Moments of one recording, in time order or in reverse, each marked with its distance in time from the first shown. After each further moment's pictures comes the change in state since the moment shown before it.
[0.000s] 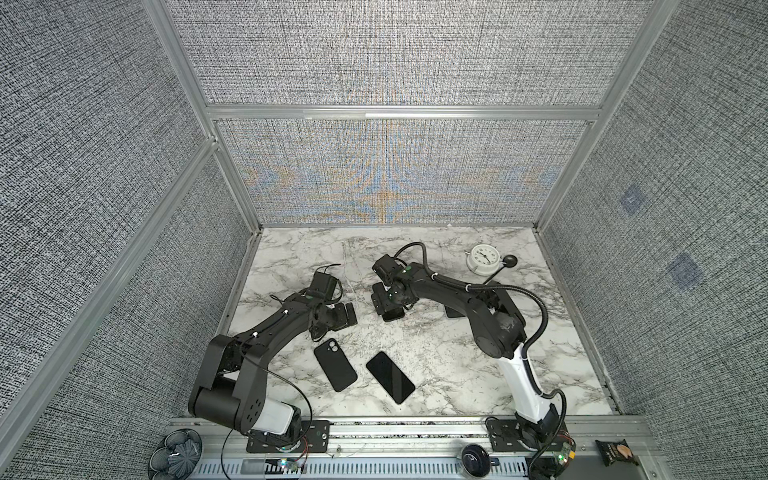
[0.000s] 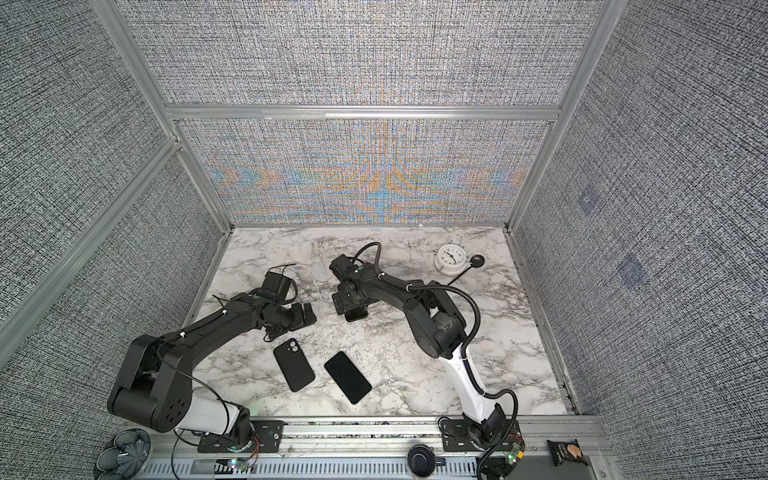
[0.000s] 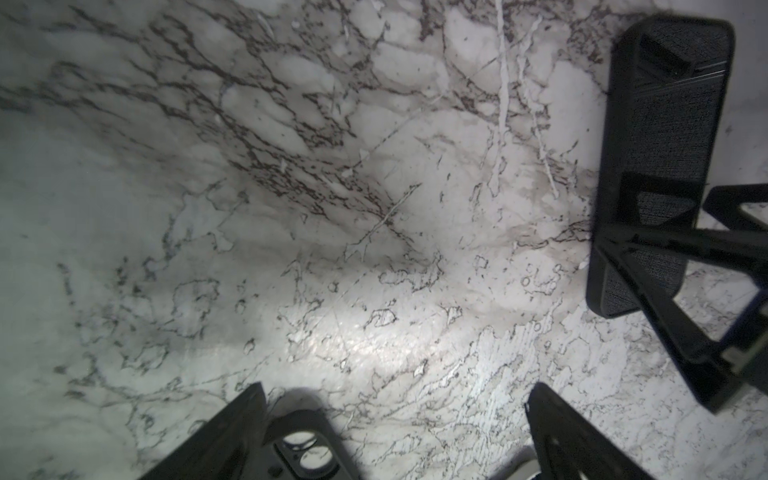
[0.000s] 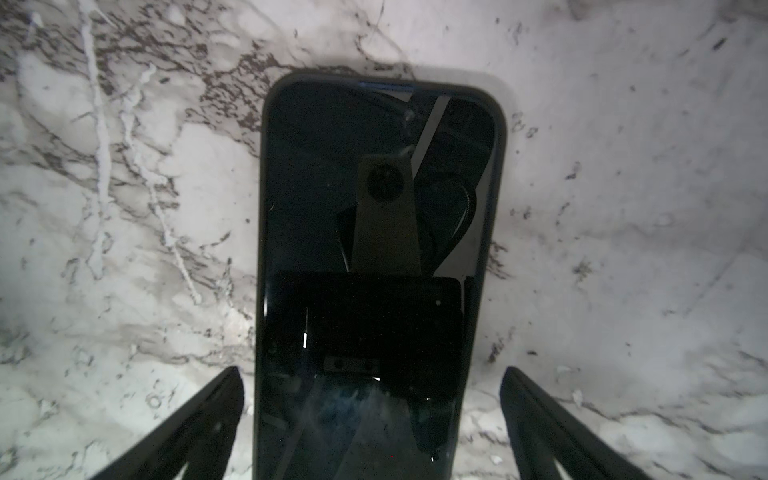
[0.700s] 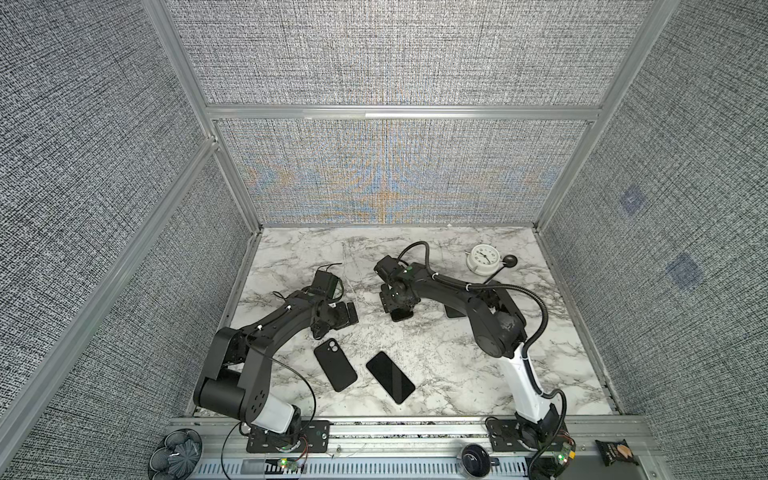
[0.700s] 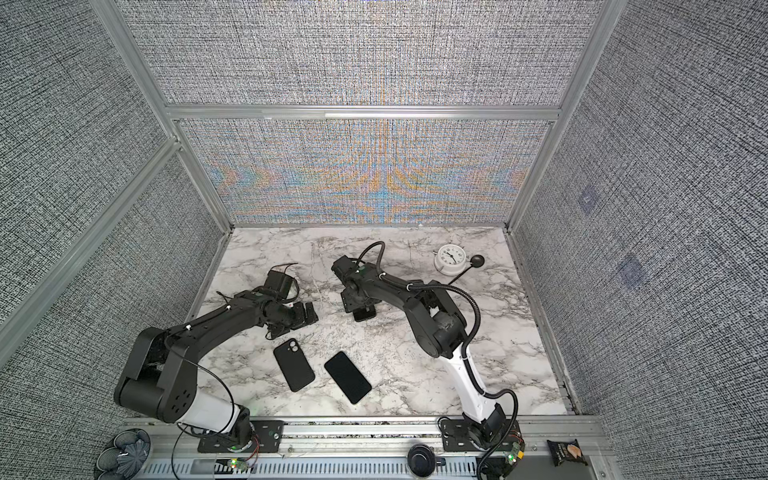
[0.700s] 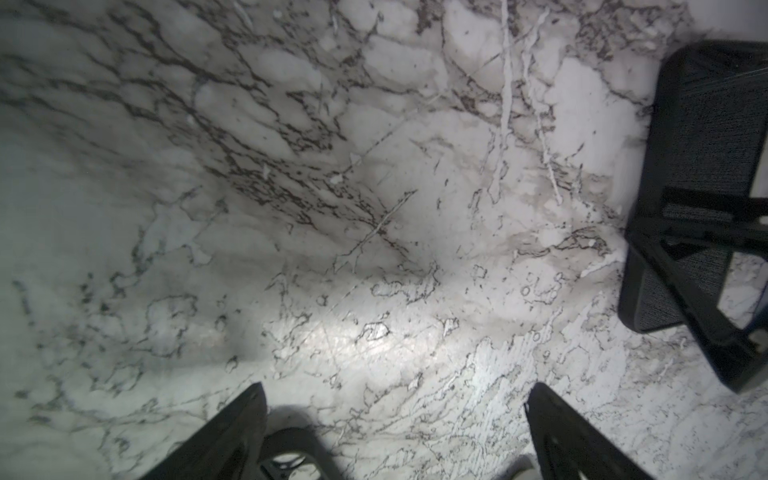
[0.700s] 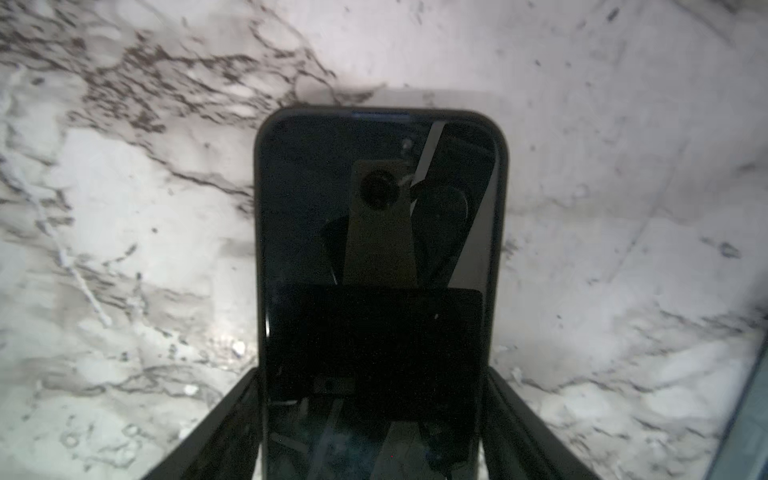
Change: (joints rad) left arm 0.002 0.045 0.026 0.002 0.020 -0.004; right arm -0.016 -0.045 -0.053 -0.023 0.093 0.053
